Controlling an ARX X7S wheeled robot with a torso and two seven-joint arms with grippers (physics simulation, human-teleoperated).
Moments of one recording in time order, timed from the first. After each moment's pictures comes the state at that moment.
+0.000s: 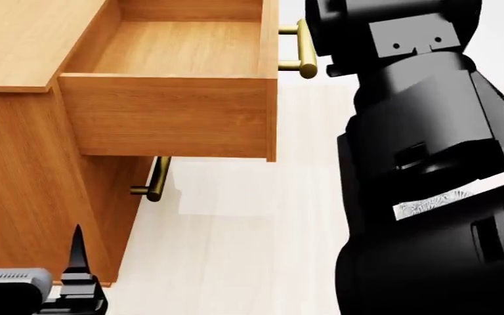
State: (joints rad) left arm -0.16 -0.36 0.31 0.37 -0.33 -0.29 -0.48; right arm 1.84 0.00 -0.74 1.31 0.71 0.34 -0.51
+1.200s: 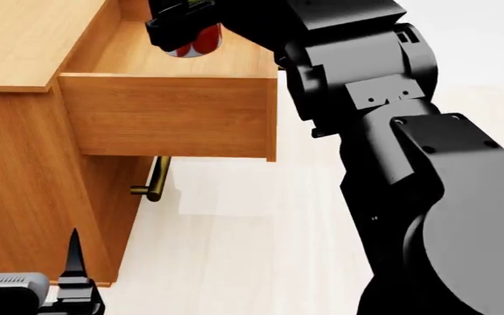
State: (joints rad) left arm -0.15 -0.37 0.31 0.37 -0.34 -0.28 -0.49; right arm 1.74 0.00 -1.41 1.31 1.38 0.20 -0.48
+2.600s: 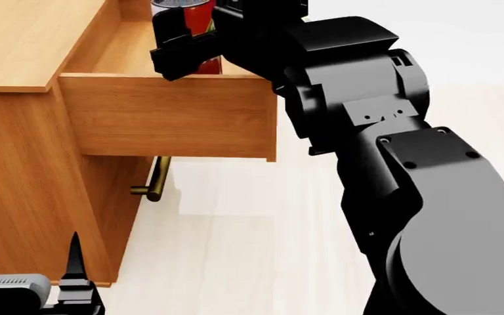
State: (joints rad) left arm -0.15 -0.38 0.32 0.34 -0.35 -0.26 -0.50; right arm 1.70 0.00 -1.54 1.31 1.54 0.24 -0.46
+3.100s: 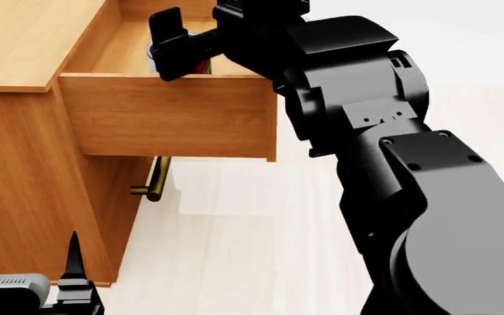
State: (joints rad) left arm -0.15 -0.38 0.33 0.34 -0.35 -0.26 -0.50; right arm 1.69 0.00 -1.49 1.31 1.47 0.23 -0.46
